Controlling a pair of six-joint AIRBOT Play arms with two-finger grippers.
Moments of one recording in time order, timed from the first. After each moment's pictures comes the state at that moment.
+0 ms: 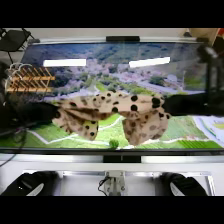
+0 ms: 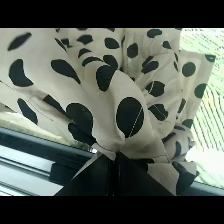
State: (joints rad) left arm -0.45 -0.66 1.01 1.43 -1.11 -1.93; right arm 0.20 -0.85 1.32 -1.30 1.50 1.69
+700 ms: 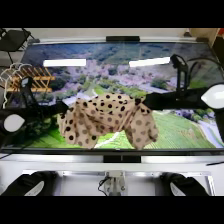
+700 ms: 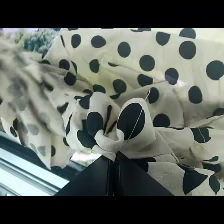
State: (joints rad) left arm -0.26 -0.82 0.83 1.46 -0.89 -1.91; right arm 0.20 -0.95 1.15 -1.07 1.23 1.59
